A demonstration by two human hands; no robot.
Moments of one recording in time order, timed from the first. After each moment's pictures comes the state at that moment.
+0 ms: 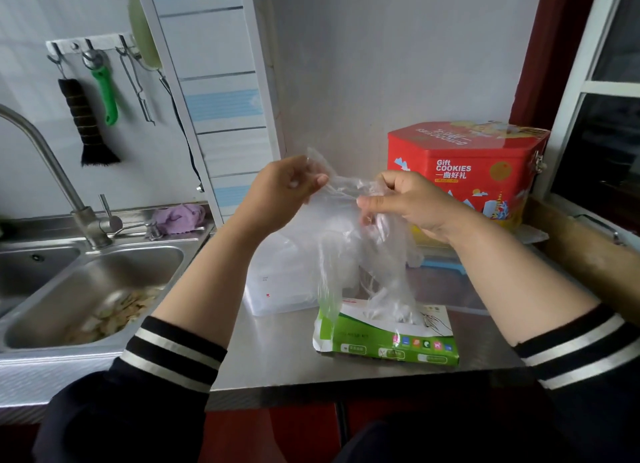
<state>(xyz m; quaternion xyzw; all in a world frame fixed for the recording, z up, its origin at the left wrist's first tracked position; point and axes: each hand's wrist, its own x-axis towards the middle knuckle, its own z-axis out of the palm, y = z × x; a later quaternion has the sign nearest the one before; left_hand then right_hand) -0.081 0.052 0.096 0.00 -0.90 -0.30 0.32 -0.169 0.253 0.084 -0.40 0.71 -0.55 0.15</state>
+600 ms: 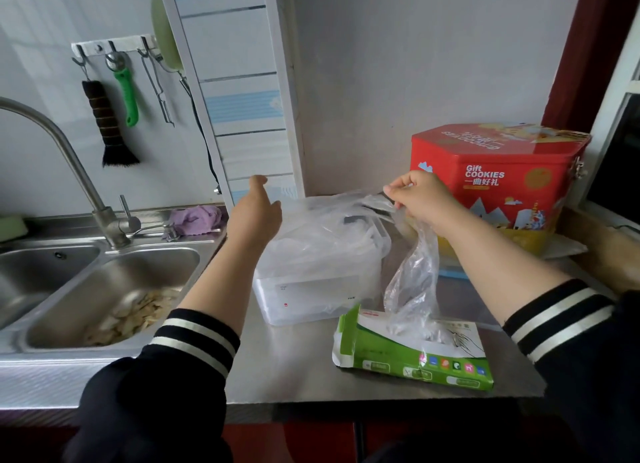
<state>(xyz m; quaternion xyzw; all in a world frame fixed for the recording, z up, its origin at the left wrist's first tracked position) -0.107 -0.023 0.056 0.30 -0.89 -0.19 0.29 -0.226 0.205 0.067 -0.23 0.81 -0.53 0.00</state>
